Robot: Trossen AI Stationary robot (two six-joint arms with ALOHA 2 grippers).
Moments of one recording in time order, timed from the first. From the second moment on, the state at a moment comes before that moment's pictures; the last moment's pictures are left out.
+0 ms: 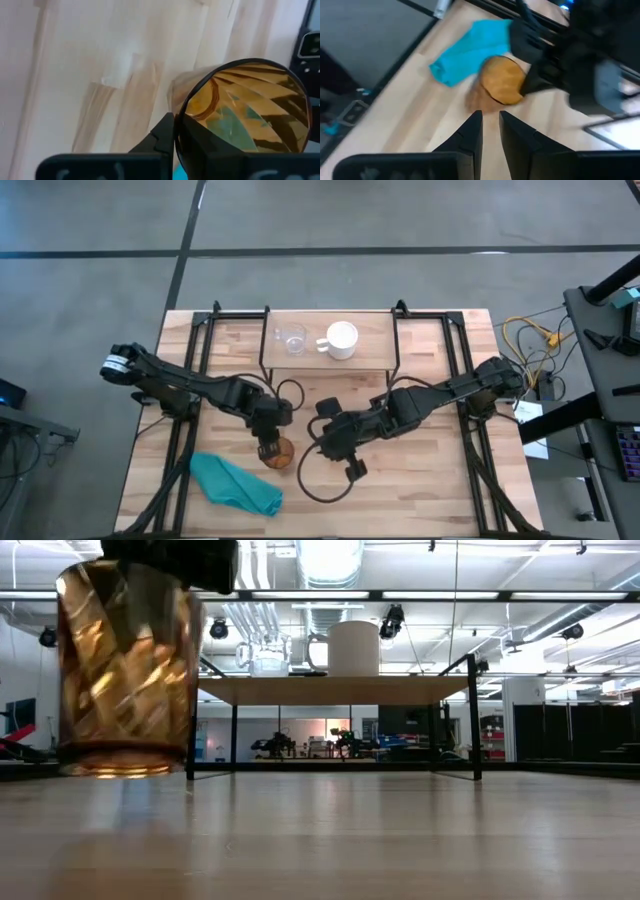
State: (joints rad) left arm -0.23 1.44 1.10 -0.80 0.18 -0.57; right arm 0.36 1.83 1.81 -0.74 0.06 -0.19
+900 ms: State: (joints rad) left arm -0.18 1.47 1.22 -0.77 0.18 -0.56; right arm 0.35 1.91 1.83 -0.57 -0.03 -0.20
